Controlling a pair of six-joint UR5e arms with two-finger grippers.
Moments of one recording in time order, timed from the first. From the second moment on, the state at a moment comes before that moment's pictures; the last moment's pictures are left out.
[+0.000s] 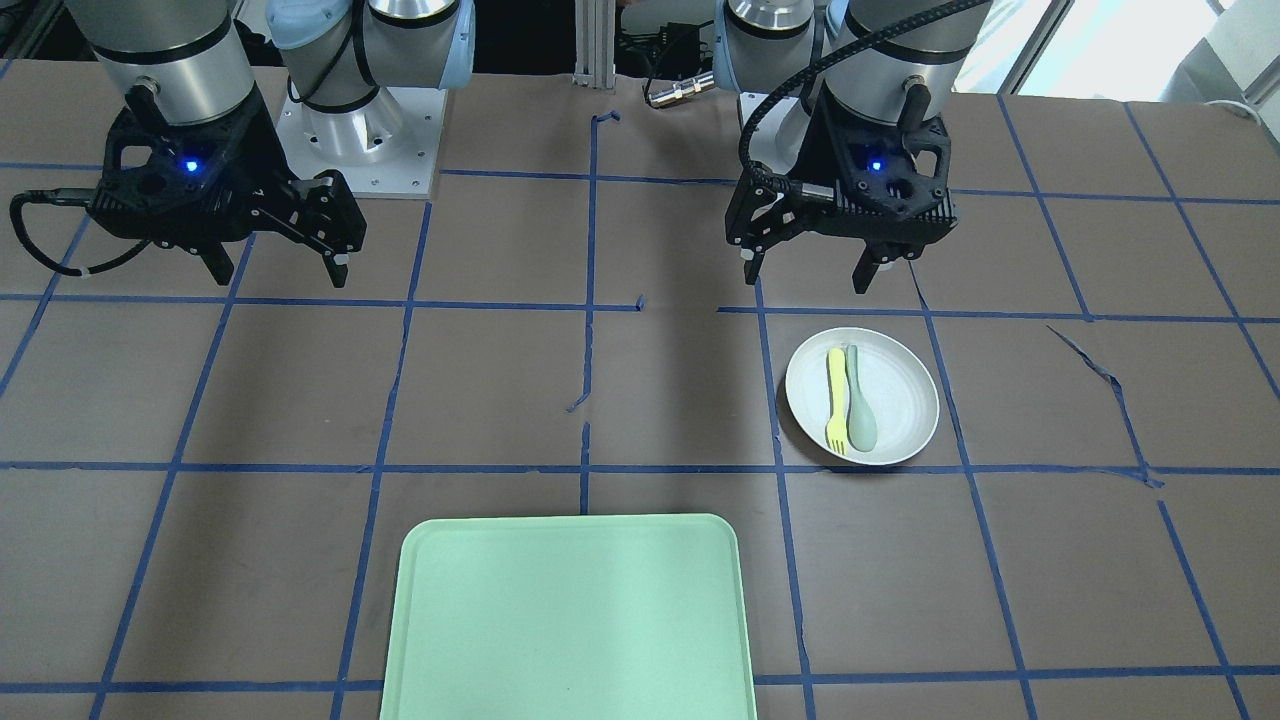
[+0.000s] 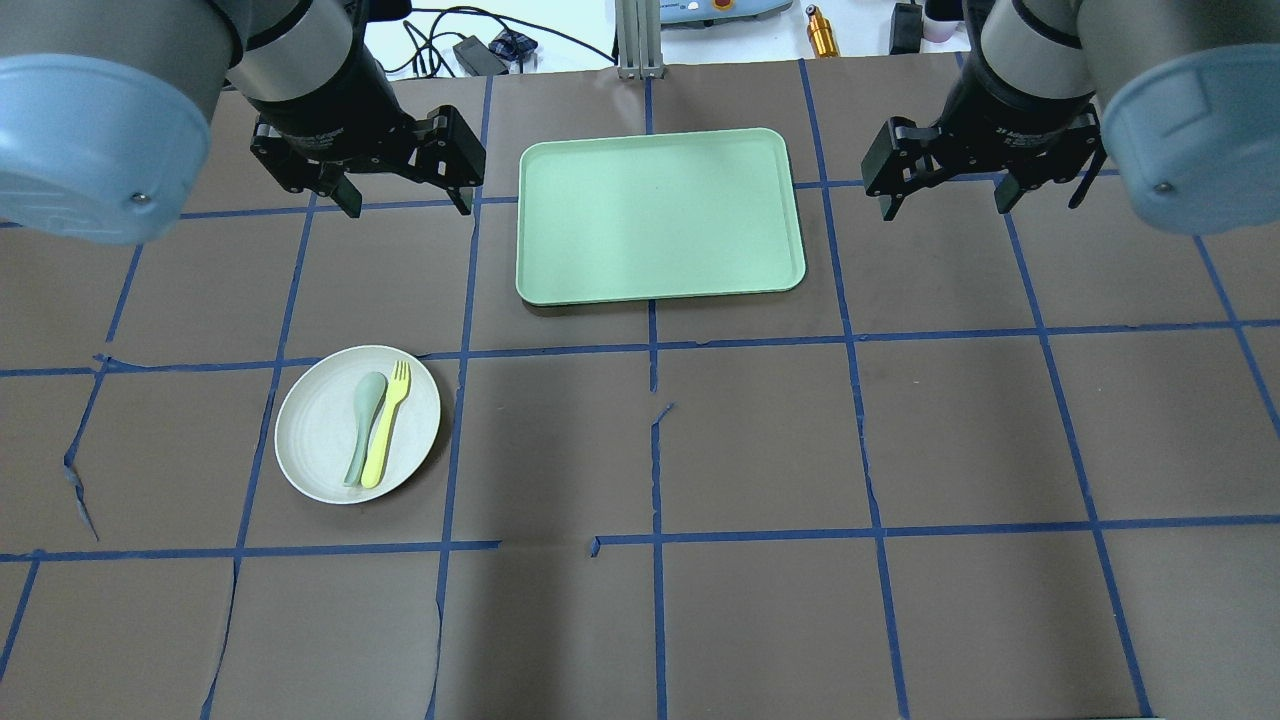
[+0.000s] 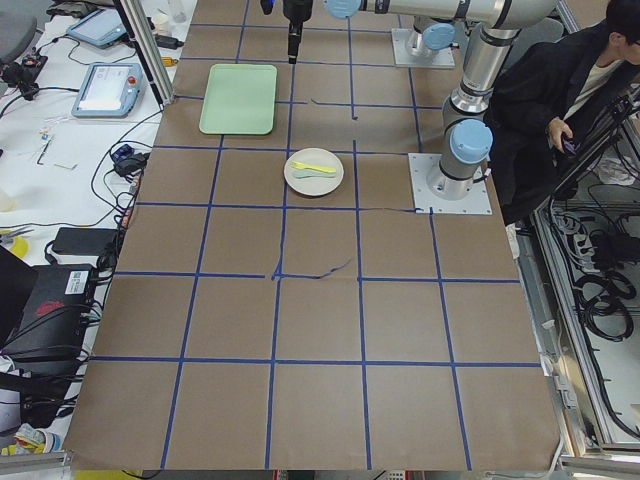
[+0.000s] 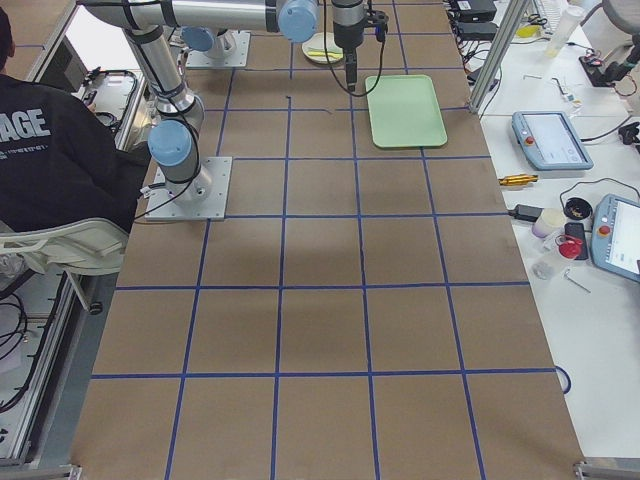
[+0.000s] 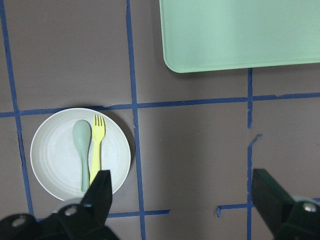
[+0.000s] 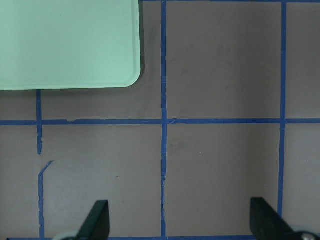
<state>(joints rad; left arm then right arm) -1.67 -1.60 -1.54 -1.44 1.54 -0.06 1.57 -1.59 1.63 -1.72 -1.59 -0.01</state>
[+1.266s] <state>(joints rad) -1.67 -1.60 -1.57 -1.39 1.55 -0.06 1.57 -1.57 1.58 -1.65 -1.59 -0.01</state>
